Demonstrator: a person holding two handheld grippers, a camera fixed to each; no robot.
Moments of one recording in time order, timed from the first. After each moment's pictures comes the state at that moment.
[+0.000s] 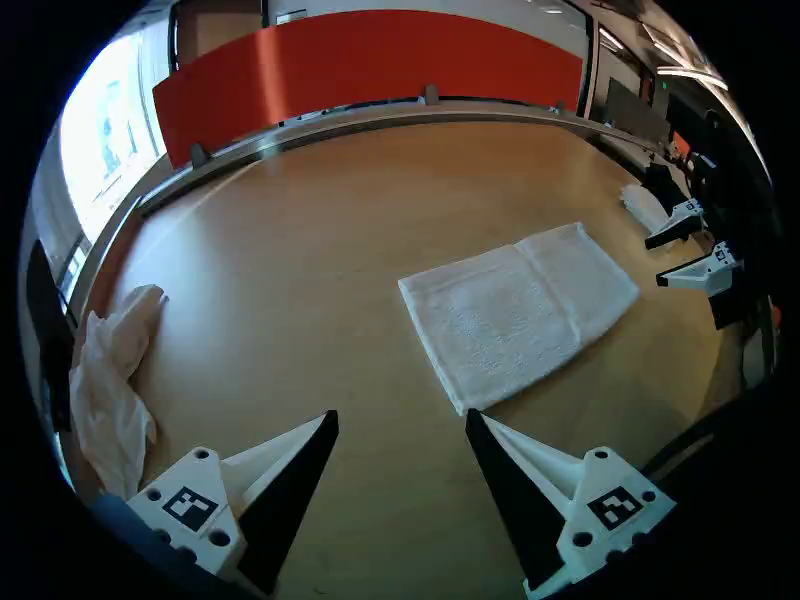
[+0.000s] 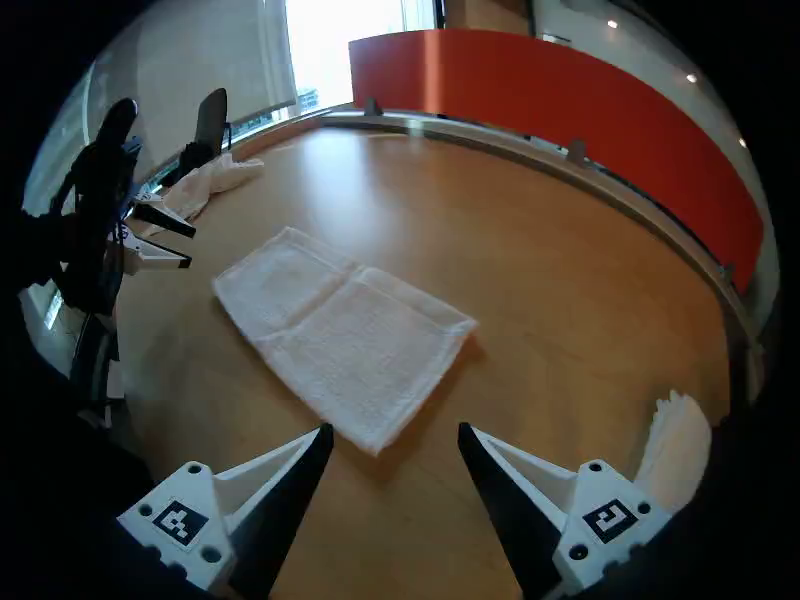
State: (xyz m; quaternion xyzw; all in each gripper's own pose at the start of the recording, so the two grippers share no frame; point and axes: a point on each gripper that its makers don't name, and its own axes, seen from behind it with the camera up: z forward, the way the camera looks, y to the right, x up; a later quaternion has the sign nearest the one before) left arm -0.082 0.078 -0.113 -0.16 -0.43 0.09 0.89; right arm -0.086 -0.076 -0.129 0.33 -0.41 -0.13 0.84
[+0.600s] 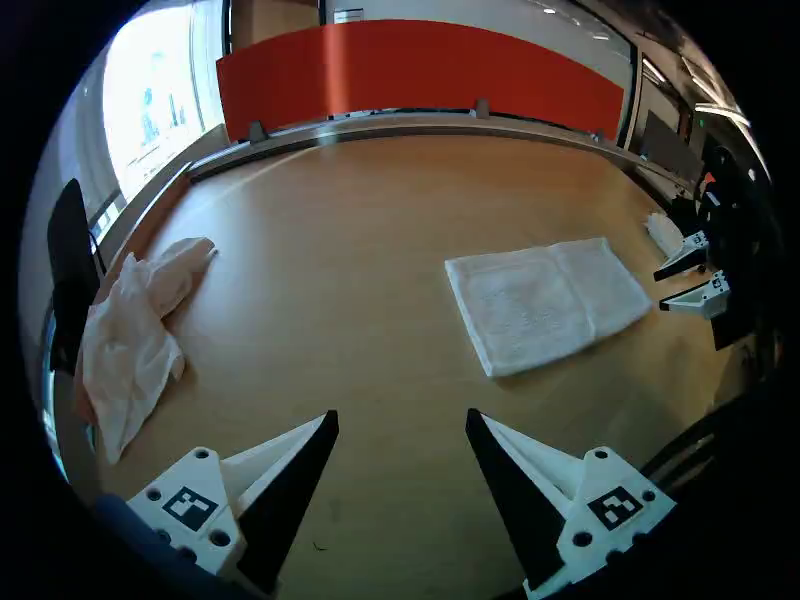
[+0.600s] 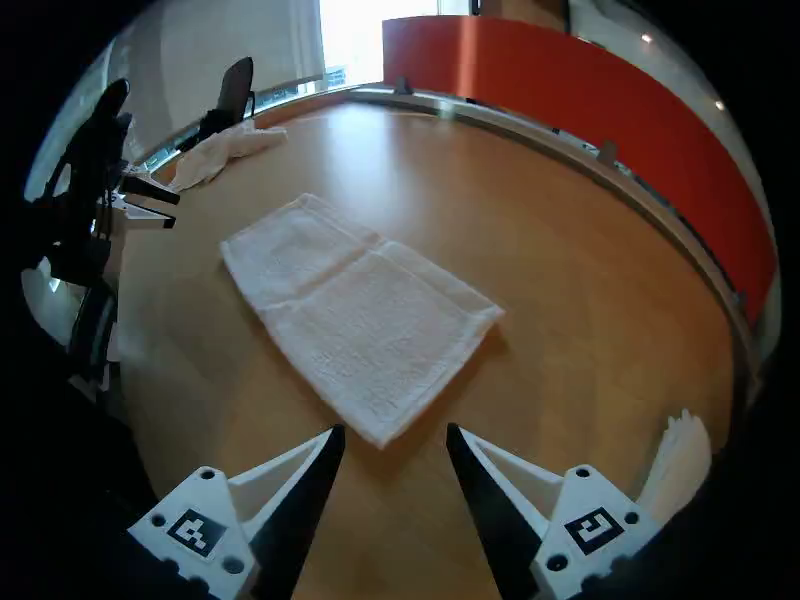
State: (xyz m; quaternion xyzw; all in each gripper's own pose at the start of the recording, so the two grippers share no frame) left arm -0.076 0.039 -0.156 -0.09 -0.42 0.04 0.90; right arm -0.105 -0.080 -0.133 0.36 -0.42 -0.17 0.81
